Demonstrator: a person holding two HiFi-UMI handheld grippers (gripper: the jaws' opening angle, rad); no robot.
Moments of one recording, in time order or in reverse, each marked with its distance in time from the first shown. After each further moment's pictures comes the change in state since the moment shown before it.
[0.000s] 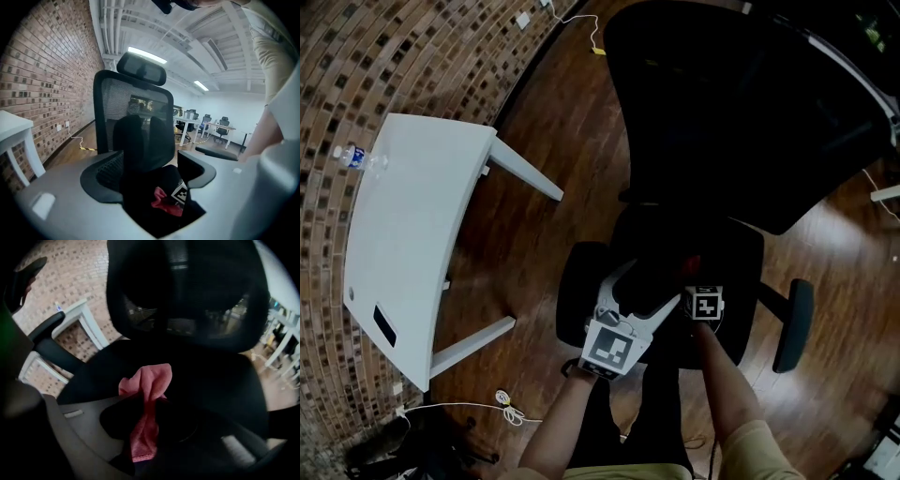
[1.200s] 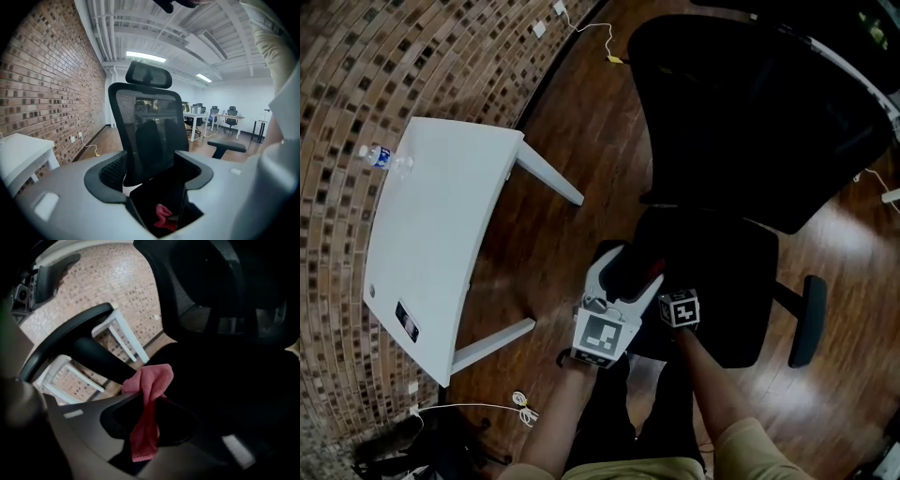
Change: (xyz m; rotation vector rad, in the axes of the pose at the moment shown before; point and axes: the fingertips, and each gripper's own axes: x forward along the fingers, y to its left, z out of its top) left arm -0.048 0.053 0.018 0.107 0.003 0.117; right arm 0.015 0.155 0.002 -0.043 -0.064 0.298
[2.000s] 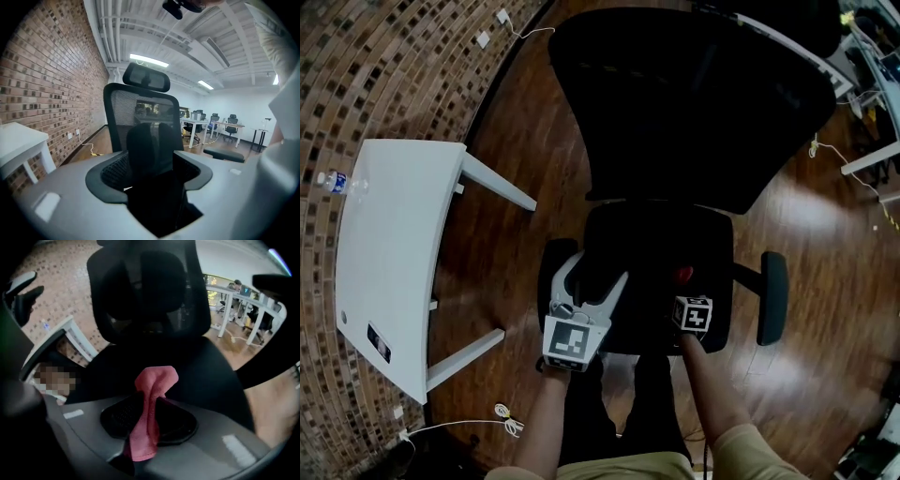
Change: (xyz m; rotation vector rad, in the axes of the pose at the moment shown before) left arm 0.009 -0.039 0.008 -0.062 -0.028 -0.006; right arm -0.135 -0.142 -0.063 0.266 -0.026 -0.386
